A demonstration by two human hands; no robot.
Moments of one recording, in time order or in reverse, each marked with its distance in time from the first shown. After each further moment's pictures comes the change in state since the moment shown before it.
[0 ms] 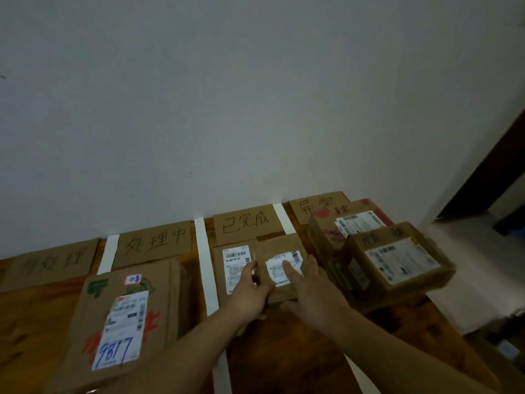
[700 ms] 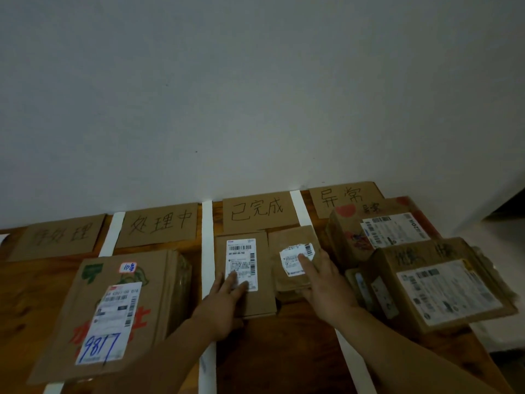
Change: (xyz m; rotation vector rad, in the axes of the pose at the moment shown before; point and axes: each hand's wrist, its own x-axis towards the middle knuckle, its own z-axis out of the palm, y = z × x) left_hand 0.067 -0.076 -0.040 1.199 -0.084 -0.020; right_hand 0.085 0.057 0.044 -0.042 -0.067 -0.048
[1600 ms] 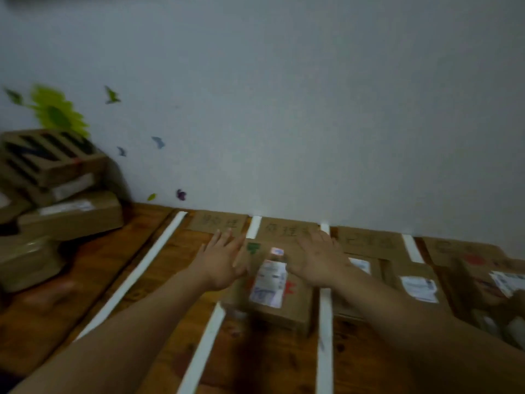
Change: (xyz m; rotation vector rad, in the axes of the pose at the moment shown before) left_hand -0.239 -0.190 -0.072 -0.143 0.482 -0.317; right_hand -0.054 -0.286 -0.071 -0.133 0.078 -0.437
